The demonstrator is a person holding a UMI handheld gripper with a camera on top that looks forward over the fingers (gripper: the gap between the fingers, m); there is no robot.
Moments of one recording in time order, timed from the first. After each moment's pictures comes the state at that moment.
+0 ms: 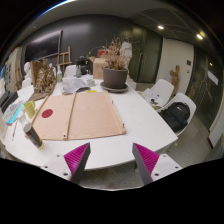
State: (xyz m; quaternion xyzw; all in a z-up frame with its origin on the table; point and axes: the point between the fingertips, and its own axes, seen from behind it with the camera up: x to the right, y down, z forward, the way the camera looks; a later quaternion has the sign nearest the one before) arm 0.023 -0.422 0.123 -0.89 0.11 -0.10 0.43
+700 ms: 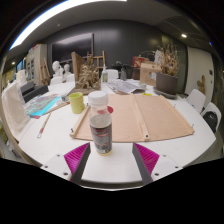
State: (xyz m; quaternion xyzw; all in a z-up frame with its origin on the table) arm -0.277 -0.341 0.052 -0.87 0.00 0.01 0.49
